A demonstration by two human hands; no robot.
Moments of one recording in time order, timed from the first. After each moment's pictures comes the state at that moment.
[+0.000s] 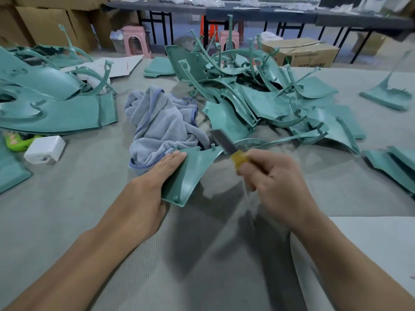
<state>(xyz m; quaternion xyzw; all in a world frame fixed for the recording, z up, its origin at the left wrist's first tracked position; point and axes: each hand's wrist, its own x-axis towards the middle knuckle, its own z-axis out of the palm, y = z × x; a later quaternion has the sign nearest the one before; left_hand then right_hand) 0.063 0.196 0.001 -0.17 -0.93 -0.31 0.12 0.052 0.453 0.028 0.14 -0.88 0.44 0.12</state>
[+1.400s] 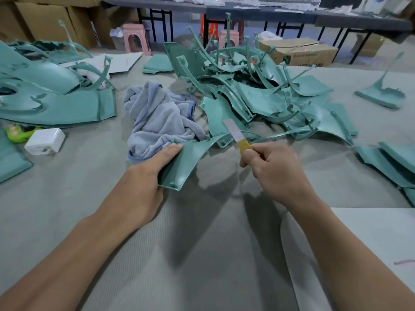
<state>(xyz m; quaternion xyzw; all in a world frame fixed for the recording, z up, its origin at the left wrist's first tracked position) 0.066 0.207 0.010 -0.14 -0.92 -0.33 0.14 0.033 0.467 0.023 0.03 -0.92 0.39 0.11</state>
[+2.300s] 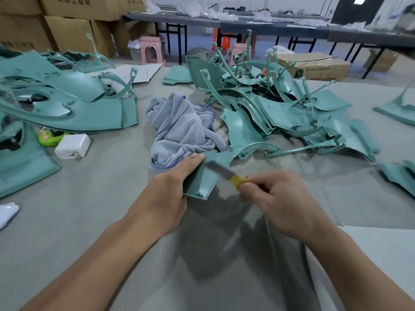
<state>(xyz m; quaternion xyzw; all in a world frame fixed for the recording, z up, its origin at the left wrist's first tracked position) 0.063 0.204 0.008 -0.11 -0.93 -0.34 0.11 0.065 0.439 0.034 0.17 -0.93 0.33 0.08</state>
